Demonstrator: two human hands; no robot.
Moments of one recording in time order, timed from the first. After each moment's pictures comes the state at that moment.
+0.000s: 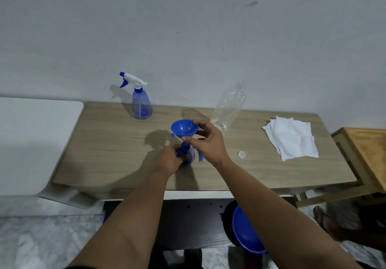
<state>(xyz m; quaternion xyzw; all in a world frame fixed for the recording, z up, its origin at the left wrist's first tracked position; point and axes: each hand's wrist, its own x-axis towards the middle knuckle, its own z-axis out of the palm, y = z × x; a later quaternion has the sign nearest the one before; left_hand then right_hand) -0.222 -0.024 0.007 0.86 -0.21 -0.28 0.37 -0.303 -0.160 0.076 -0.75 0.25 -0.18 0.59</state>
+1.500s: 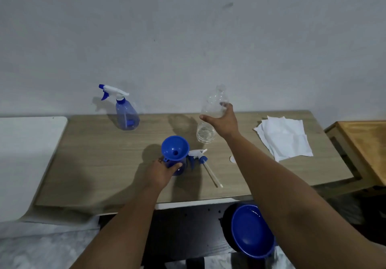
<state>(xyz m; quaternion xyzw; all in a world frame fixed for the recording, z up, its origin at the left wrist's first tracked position) -0.232 -0.044 0.001 0.89 -0.13 -0.25 0.36 -0.274 -0.288 0.094 -0.76 0.39 -0.17 0.49</state>
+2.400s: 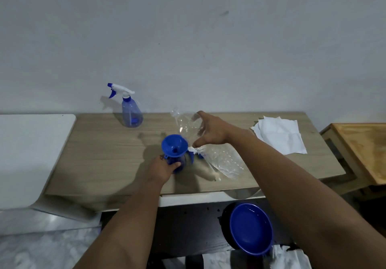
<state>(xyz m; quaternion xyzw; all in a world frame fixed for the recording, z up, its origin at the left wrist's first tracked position) -0.246 -0.030 0.009 0.88 -0.11 -0.27 0.36 -0.309 -0.240 0.158 -0.92 0.14 0.11 0.35</state>
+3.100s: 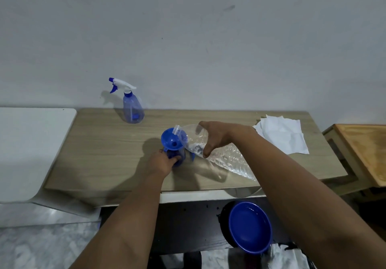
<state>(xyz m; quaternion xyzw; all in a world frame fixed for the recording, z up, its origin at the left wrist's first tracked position) -0.240 -0.035 0.017 0.90 -0.12 -0.26 0.32 -0.311 -0.238 0.166 -0.92 0.15 0.28 0.22</state>
